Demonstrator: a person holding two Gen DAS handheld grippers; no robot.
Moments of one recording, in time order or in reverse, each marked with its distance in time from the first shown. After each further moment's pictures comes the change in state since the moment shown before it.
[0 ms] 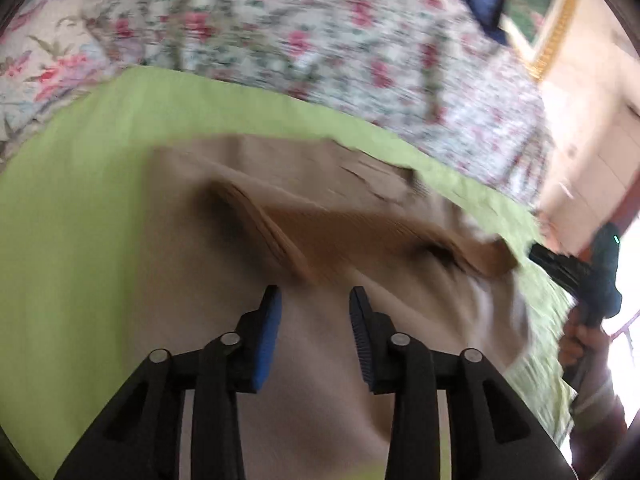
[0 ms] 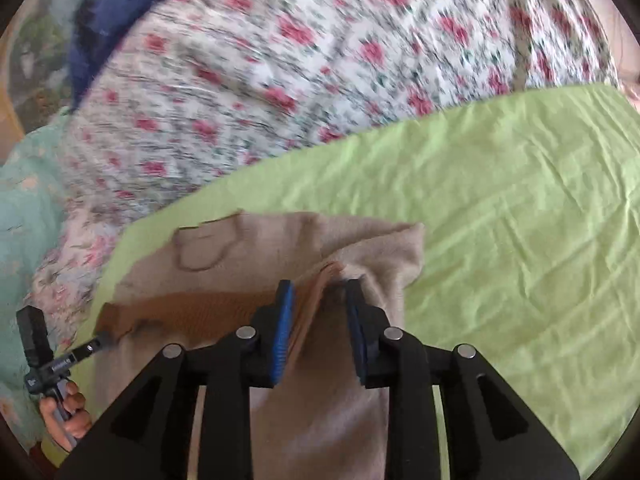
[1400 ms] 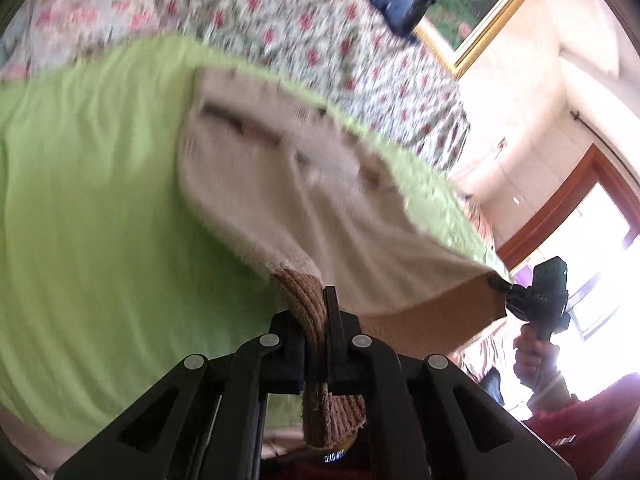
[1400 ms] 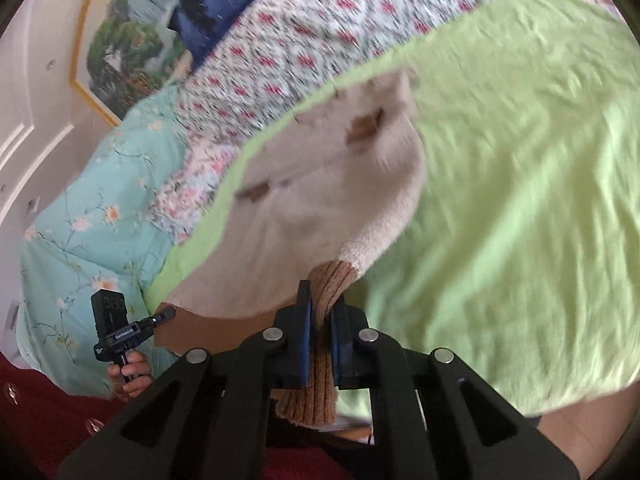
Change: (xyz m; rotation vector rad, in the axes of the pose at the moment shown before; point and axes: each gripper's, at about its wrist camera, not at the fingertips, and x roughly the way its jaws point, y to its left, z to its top) left arm -0.238 -0.038 -0.210 -0.067 -0.056 -0.167; right arm -0.242 0.002 -0.226 0.082 0.096 0.312
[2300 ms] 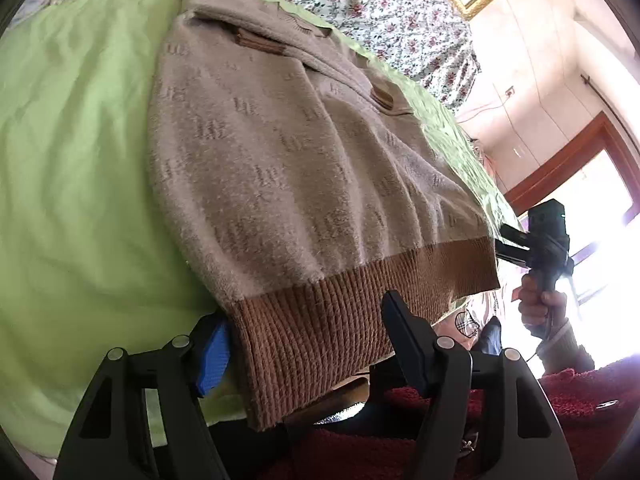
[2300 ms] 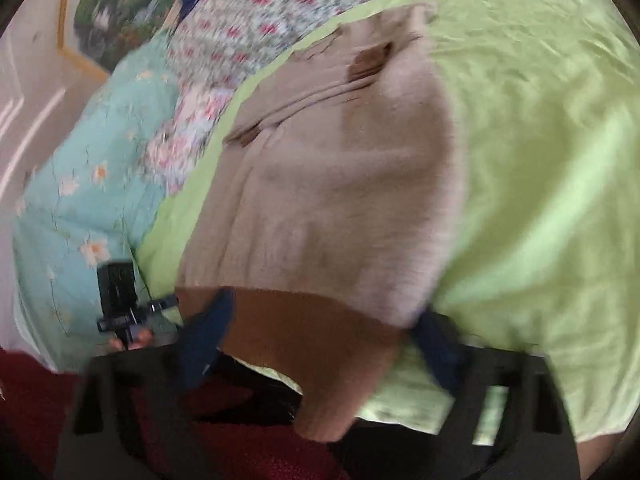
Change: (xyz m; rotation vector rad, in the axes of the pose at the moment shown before) left arm 0.056 0.021 -0.046 0.004 0.270 -0.020; right arm 0.050 -0.029 -0.008 0.041 0.209 0.015
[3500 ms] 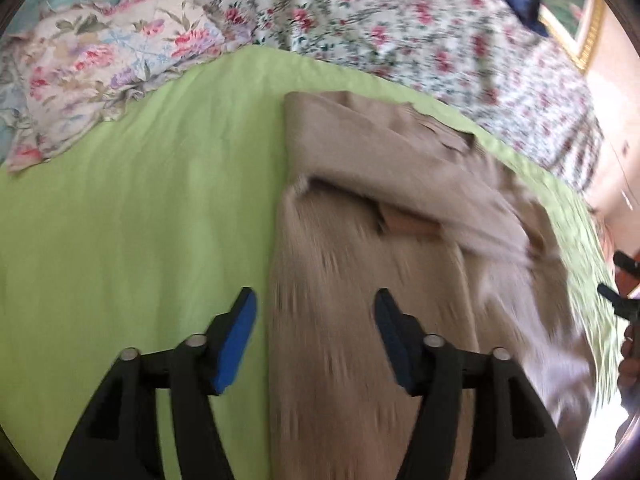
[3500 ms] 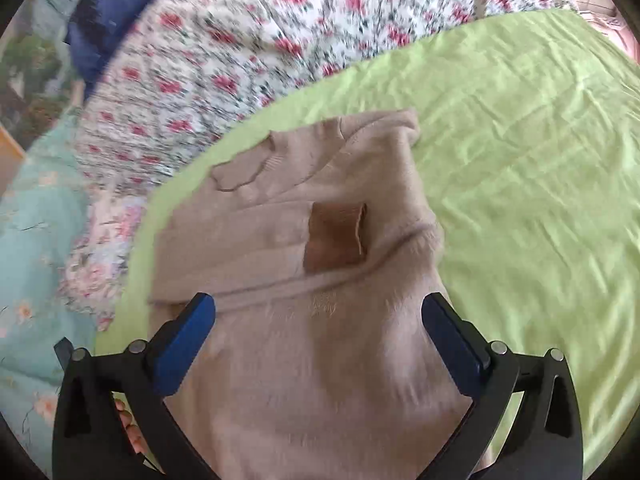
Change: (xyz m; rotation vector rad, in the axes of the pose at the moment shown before) left arm 0.008 0.041 0.172 -0.073 -0.209 0.493; right arm 0.056 0.040 0.193 0.093 -0.203 -0.297
